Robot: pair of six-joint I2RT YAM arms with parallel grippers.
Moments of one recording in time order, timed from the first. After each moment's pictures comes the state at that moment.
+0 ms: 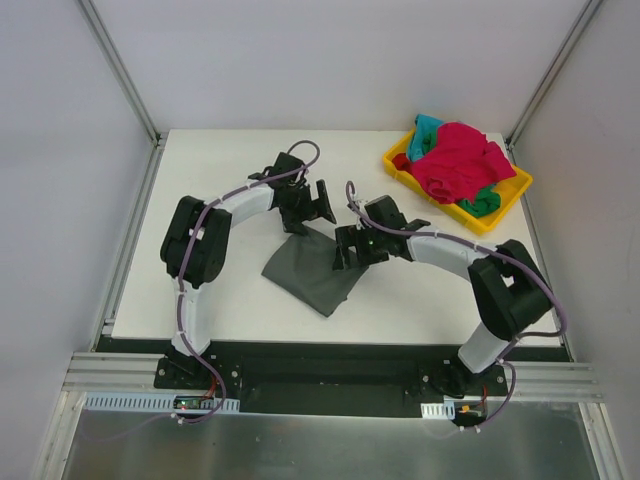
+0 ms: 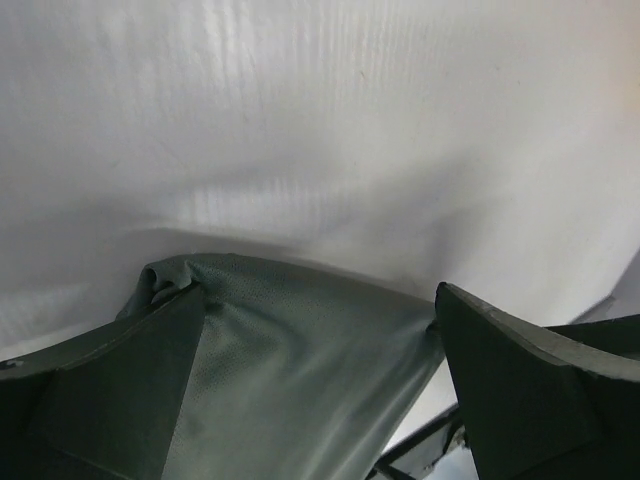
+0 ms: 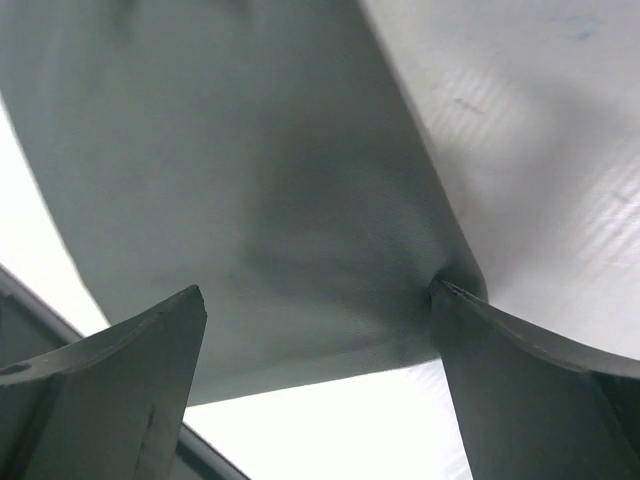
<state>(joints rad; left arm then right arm) -0.43 2.06 1.47 -0.44 0.40 -0.69 0.61 1.64 0.96 -0.26 -0.33 0.33</state>
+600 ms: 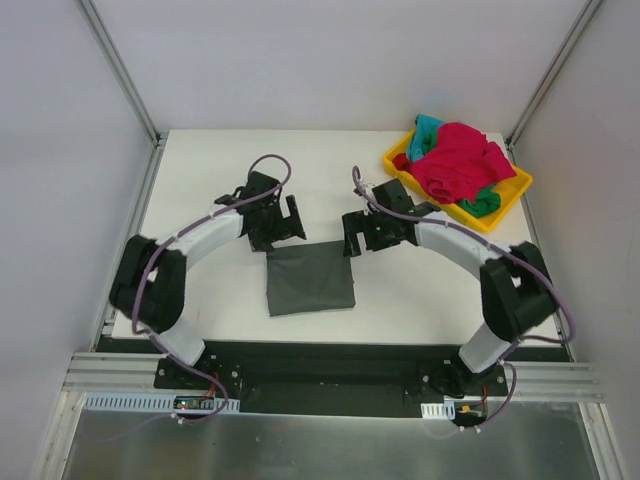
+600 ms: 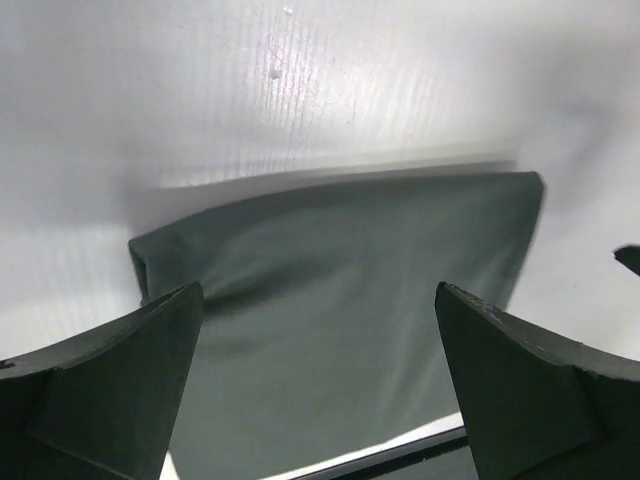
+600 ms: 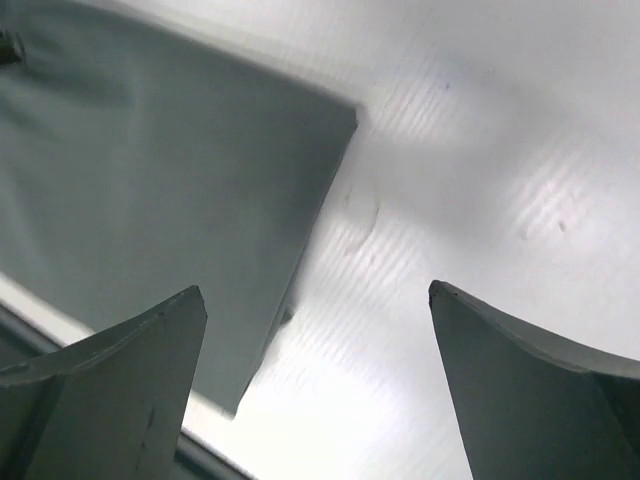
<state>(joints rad) -0.43 1.70 1.12 -0.49 0.16 -0.72 0.55 1.71 1.13 -0.44 -0.25 0.20</state>
